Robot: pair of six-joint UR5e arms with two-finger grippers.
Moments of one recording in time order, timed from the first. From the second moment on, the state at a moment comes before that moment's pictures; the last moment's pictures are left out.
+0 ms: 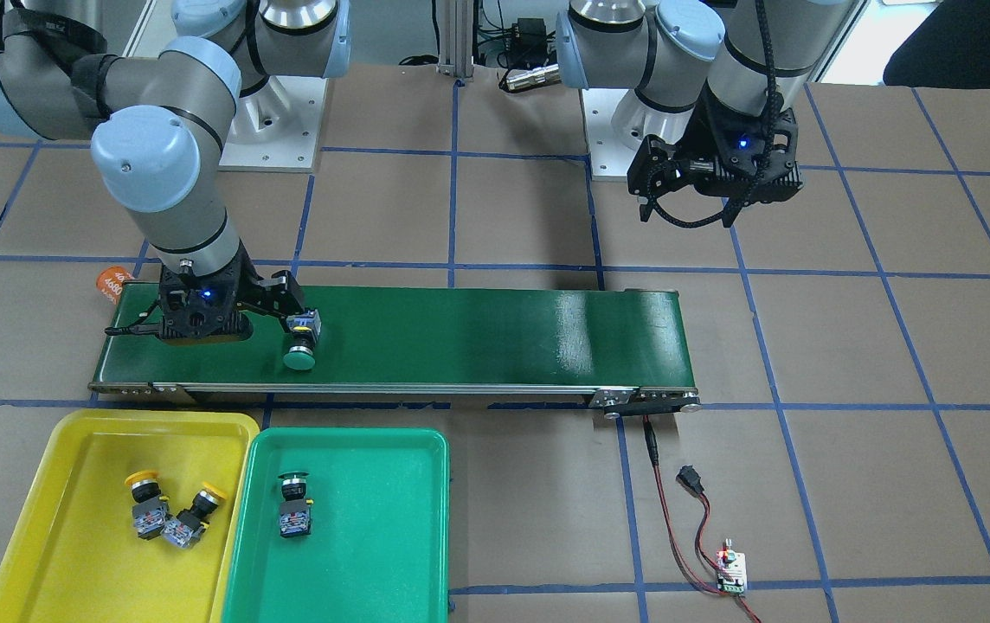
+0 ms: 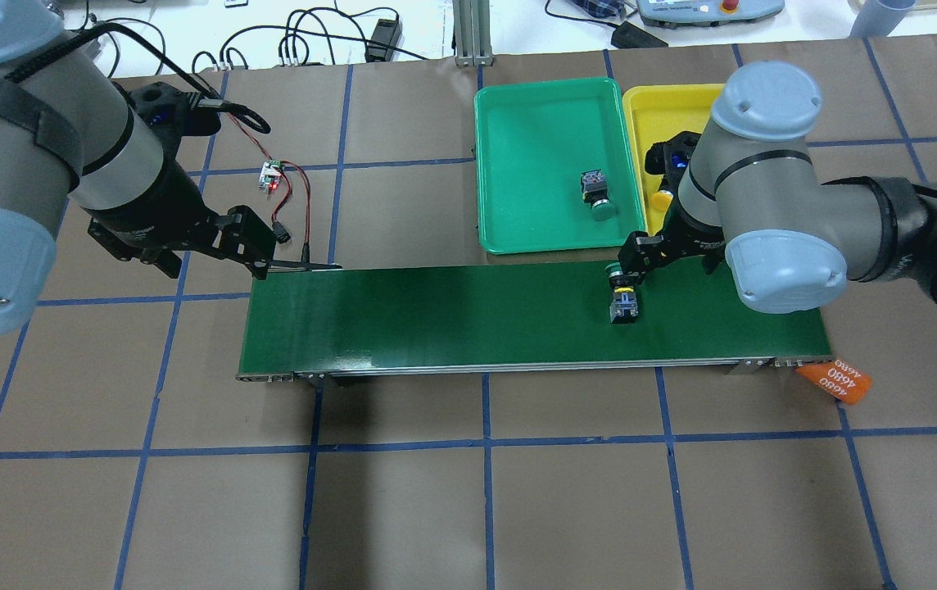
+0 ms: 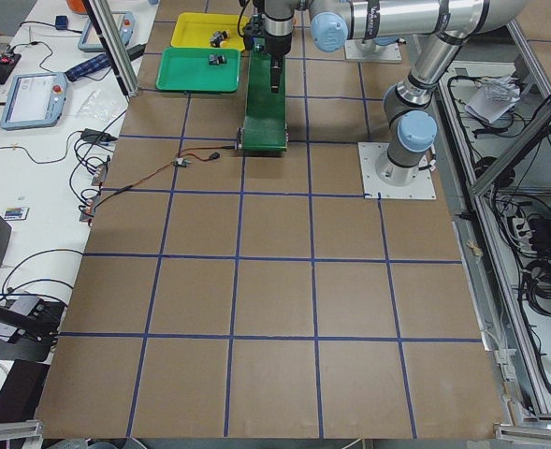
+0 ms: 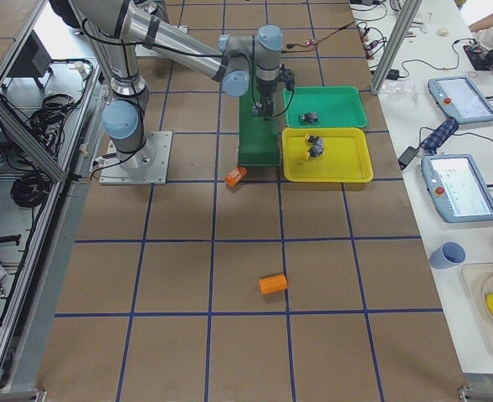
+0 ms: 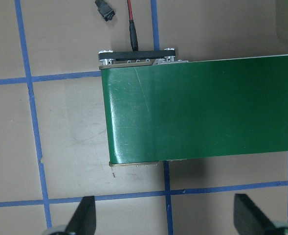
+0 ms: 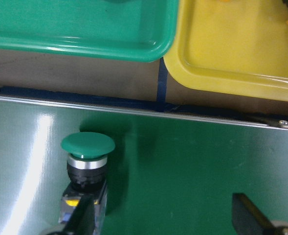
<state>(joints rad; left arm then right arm) -1.53 -1.44 -1.81 -1.44 1.57 0.11 1.56 -1.43 1.96 -2.12 -1.58 -0.13</state>
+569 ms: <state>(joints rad) -1.53 -1.44 -1.81 -1.44 1.57 0.11 1.57 -1.43 1.98 -2.12 -1.58 -0.13</state>
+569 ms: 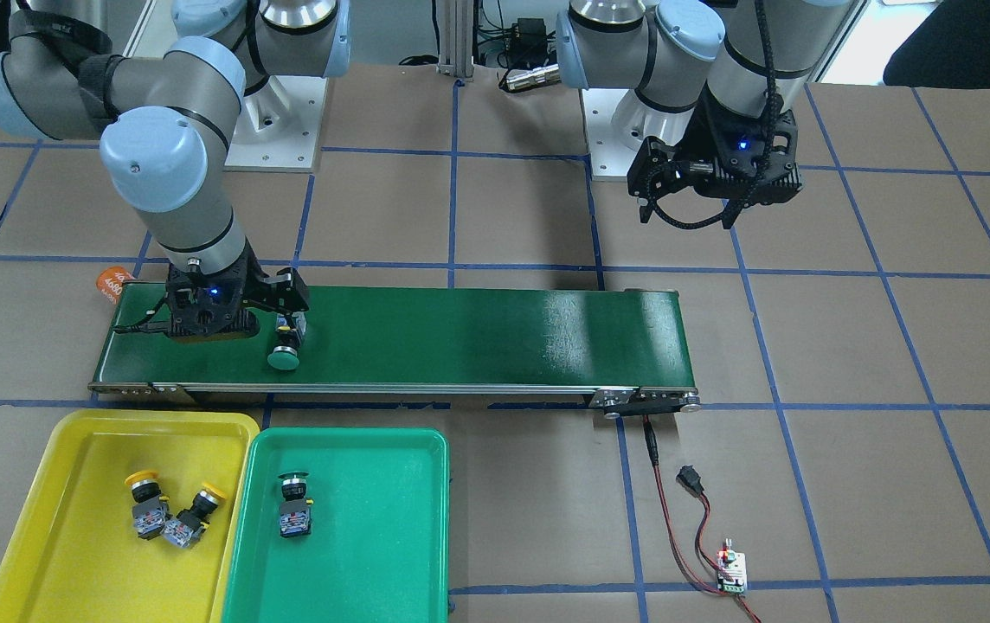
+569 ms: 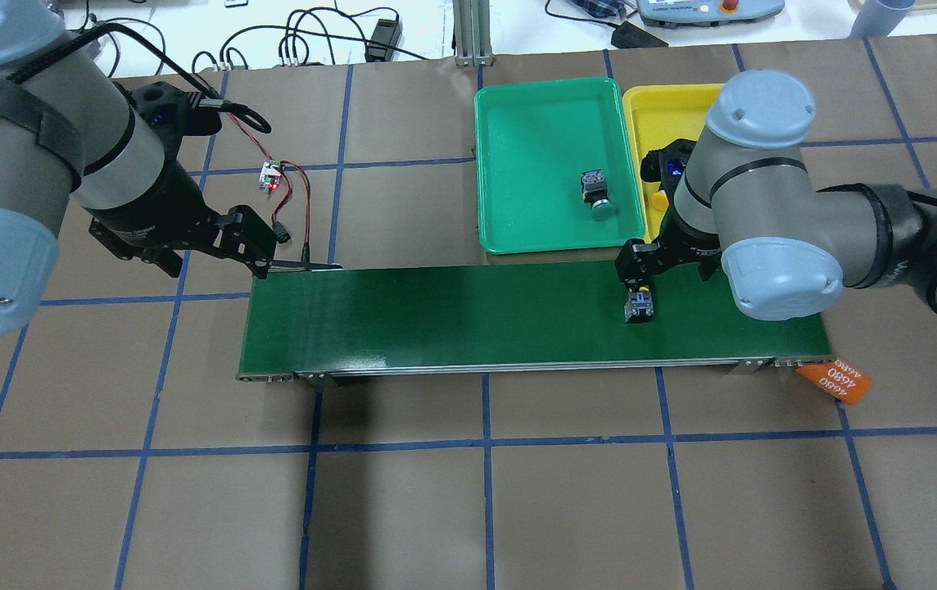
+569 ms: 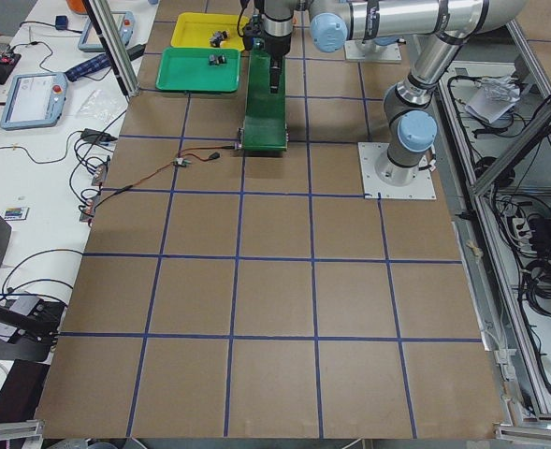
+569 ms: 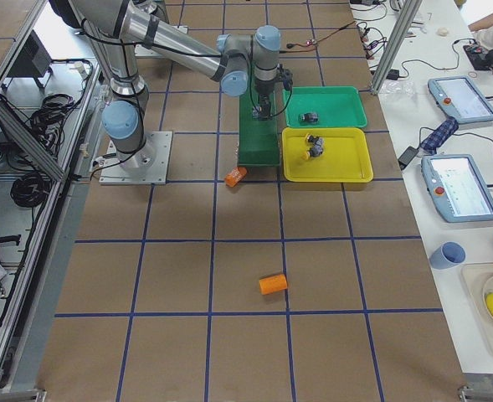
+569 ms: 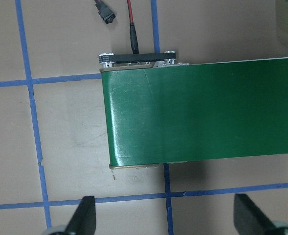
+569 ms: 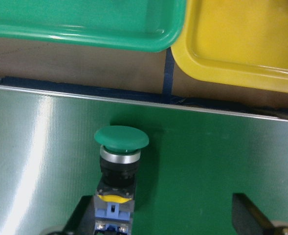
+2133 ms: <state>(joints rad) -1.53 -1.44 -1.82 -1.43 1.57 0.11 1.57 -1.37 1.92 -2.13 -1.58 -0.12</state>
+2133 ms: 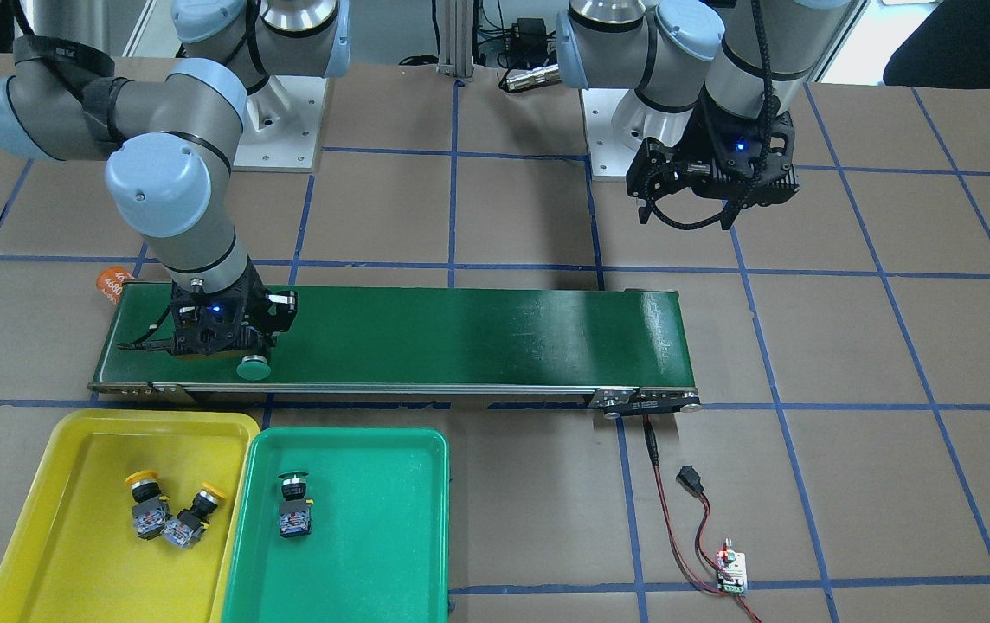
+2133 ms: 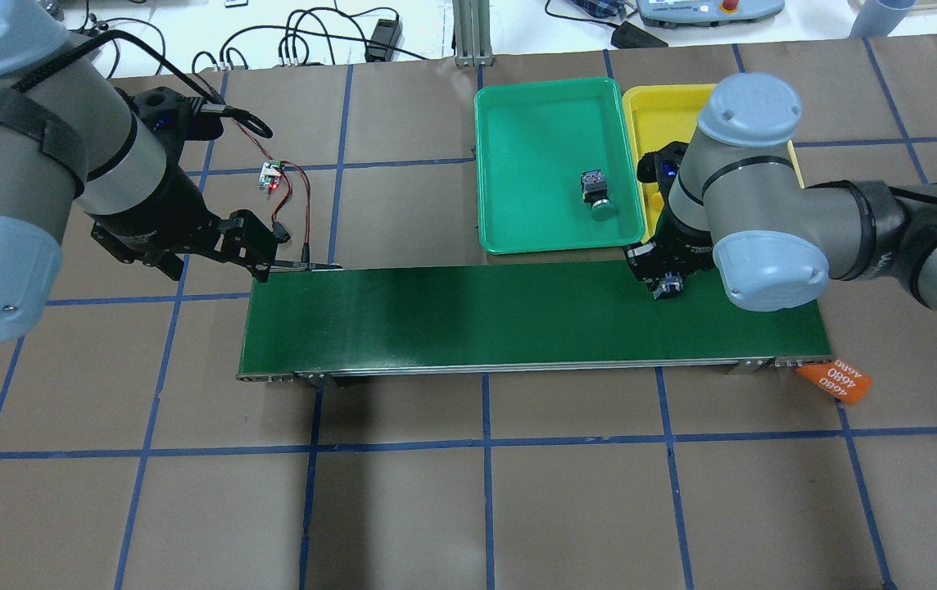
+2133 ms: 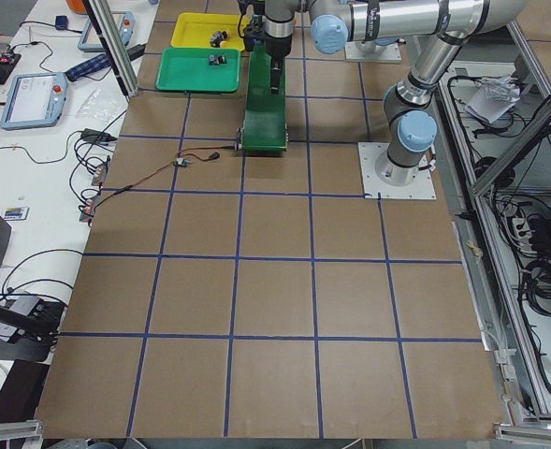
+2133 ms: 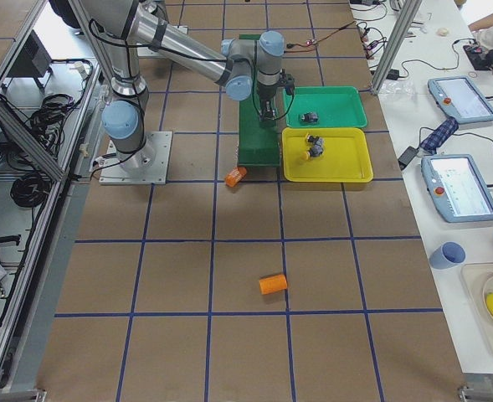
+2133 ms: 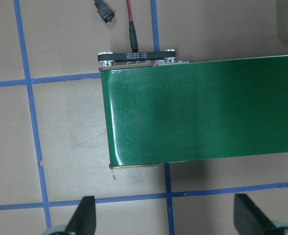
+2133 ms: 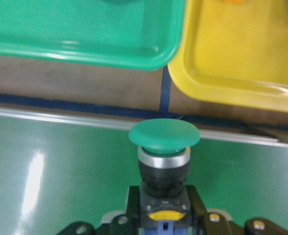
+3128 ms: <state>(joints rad) -1.53 -1.44 -1.83 -1.43 1.57 0.11 1.70 -0.95 1.42 -2.13 -1.55 -0.07</state>
